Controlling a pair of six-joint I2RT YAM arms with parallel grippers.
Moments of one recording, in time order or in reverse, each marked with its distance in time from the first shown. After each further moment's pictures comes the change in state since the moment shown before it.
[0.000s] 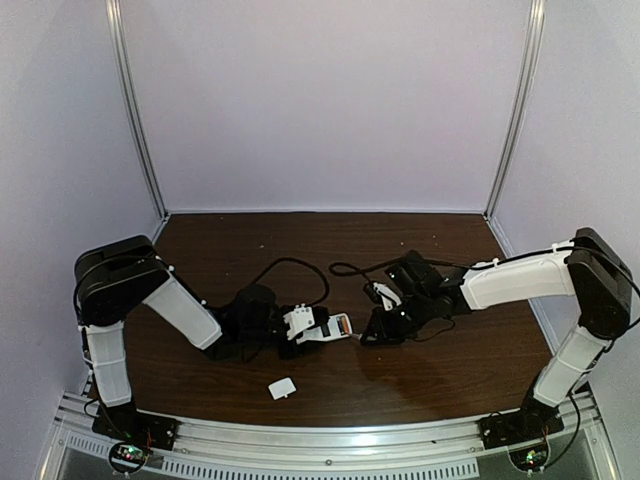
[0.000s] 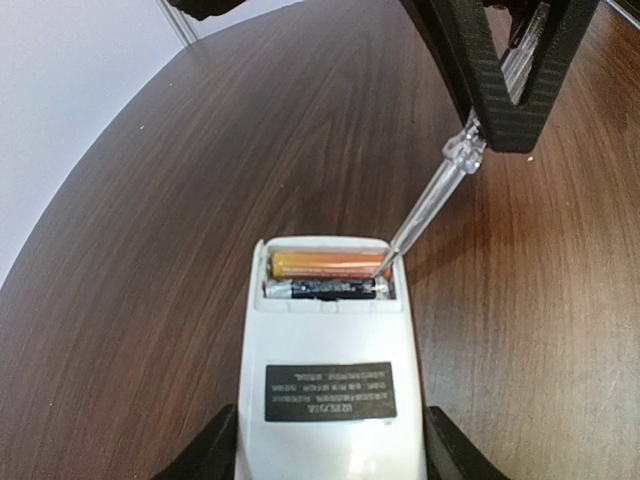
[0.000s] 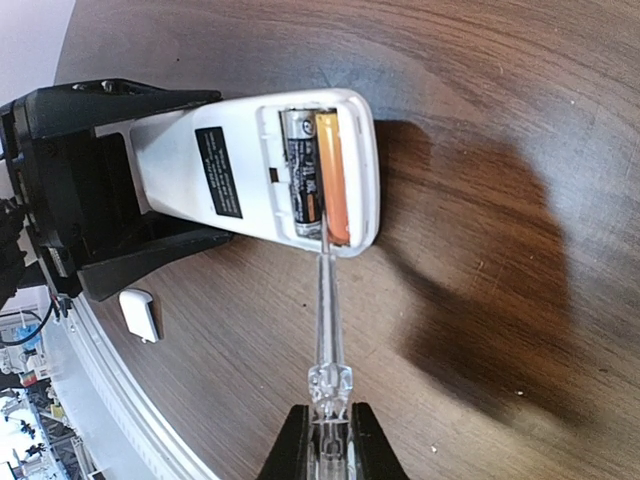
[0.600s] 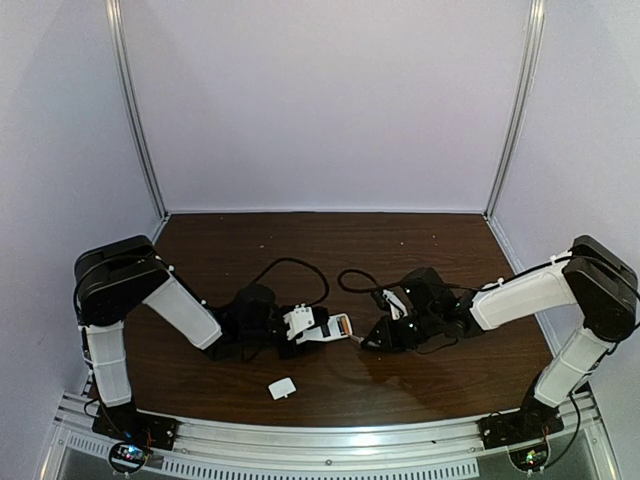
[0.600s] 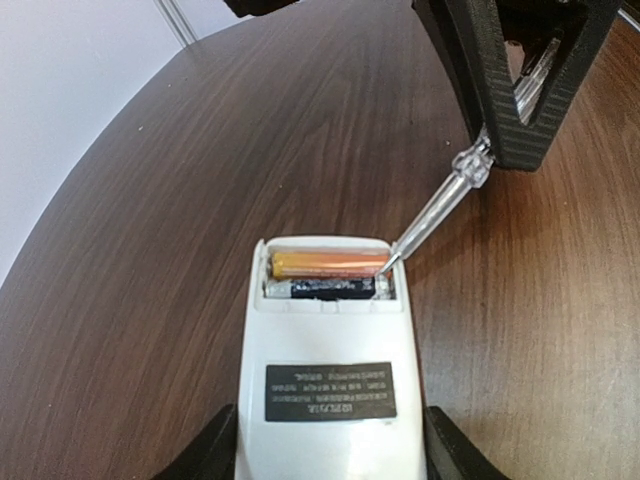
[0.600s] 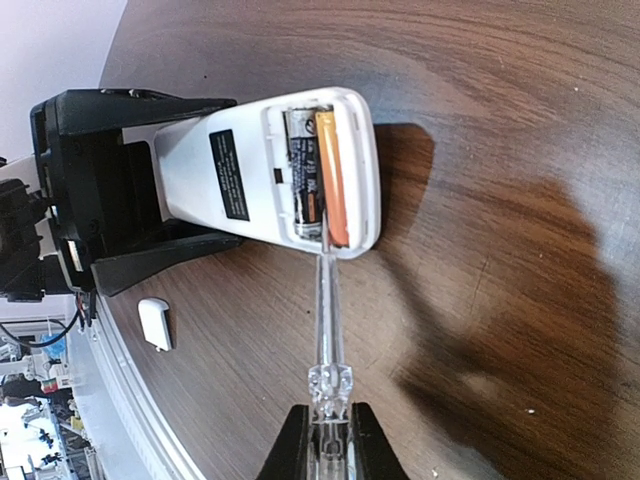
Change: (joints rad) left arm 0.001 0.000 0.000 0.000 0.006 -0.001; right arm -0.010 -0.034 -0.209 0.344 -0.038 0.064
